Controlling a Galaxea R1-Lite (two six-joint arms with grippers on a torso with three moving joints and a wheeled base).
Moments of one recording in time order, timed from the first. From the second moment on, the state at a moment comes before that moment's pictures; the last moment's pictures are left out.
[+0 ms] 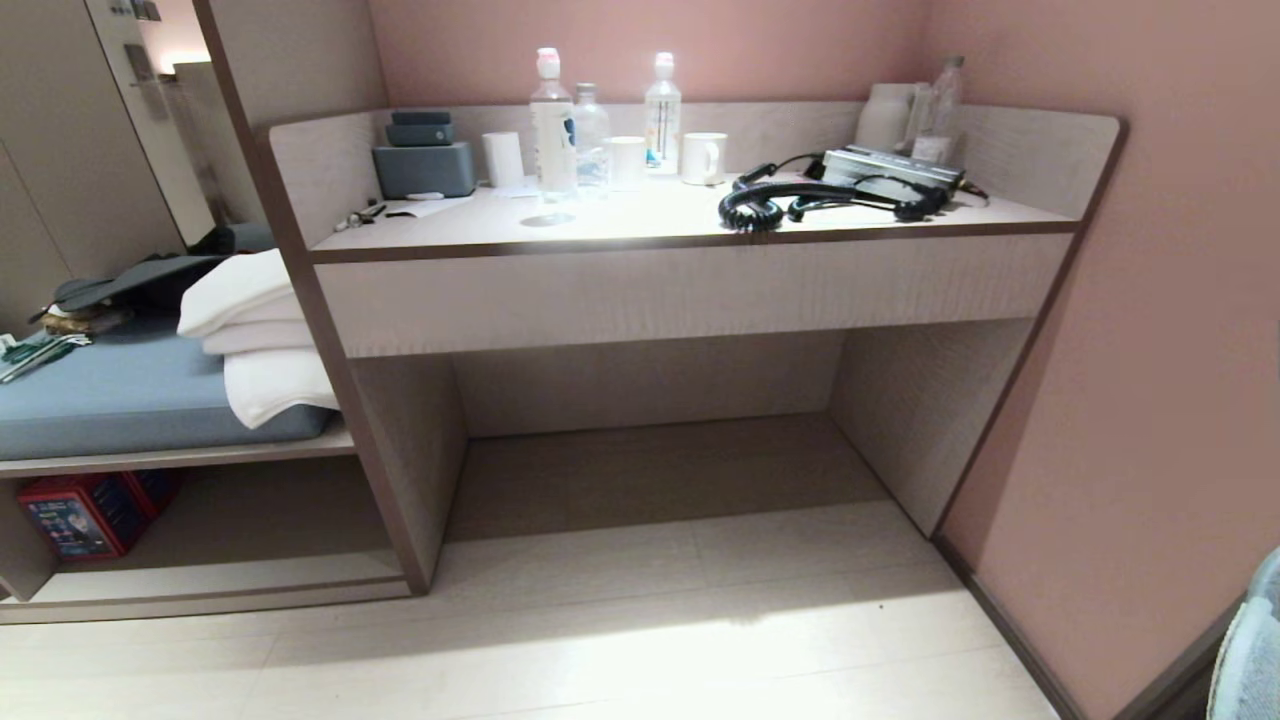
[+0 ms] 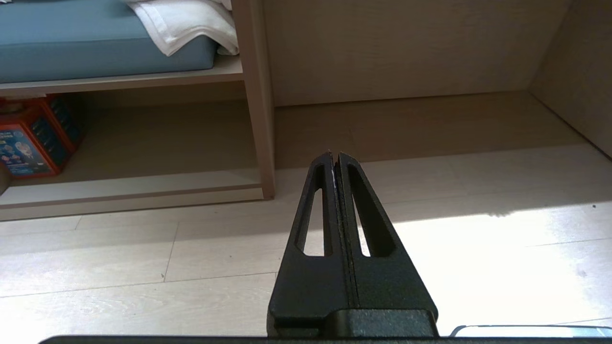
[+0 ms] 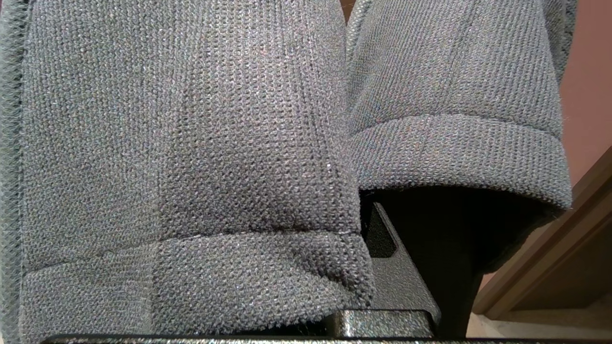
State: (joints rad) left arm 0.01 0.00 0.00 0.00 0.00 -0.02; right arm 0.00 0.00 0.00 0.00 0.00 -0.01
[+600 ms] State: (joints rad) left arm 0.01 0.00 0.00 0.00 0.00 -0.02; right arm 0.00 0.00 0.00 0.00 0.00 -0.02
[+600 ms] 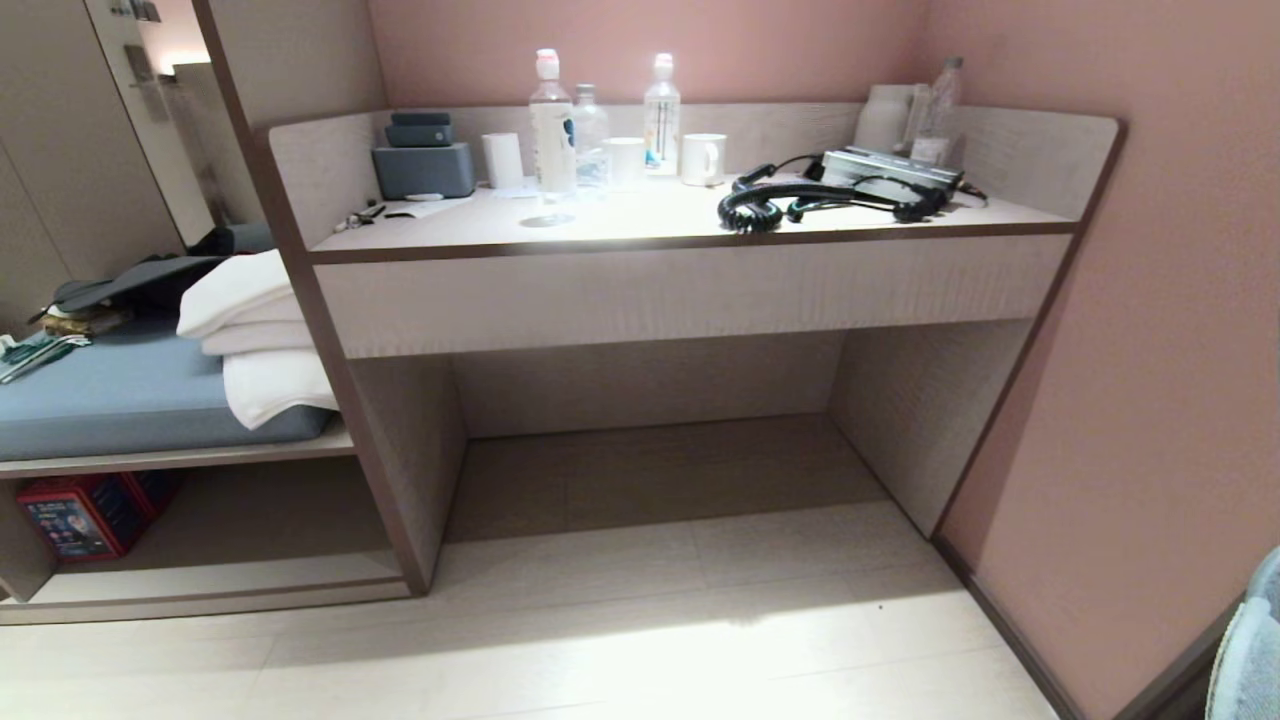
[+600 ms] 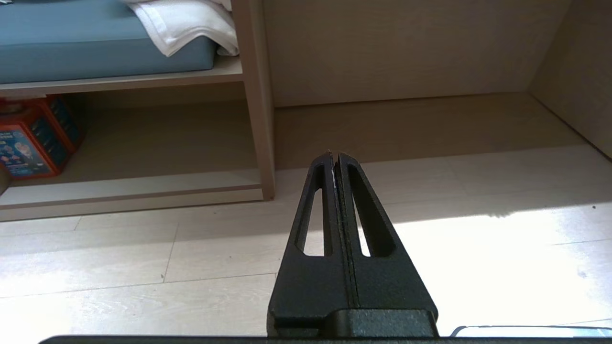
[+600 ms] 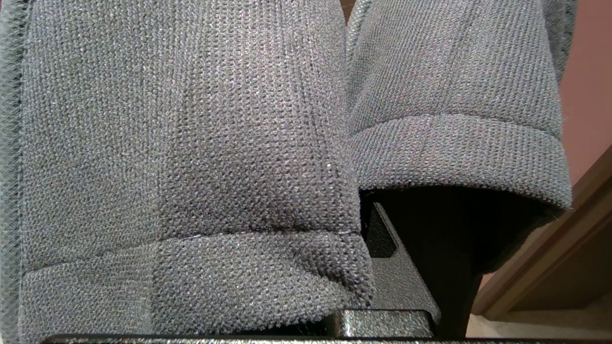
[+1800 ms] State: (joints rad) left arm 0.01 0.00 0.00 0.00 0.00 -0.02; right arm 0.00 0.00 0.00 0.00 0.00 -0.02
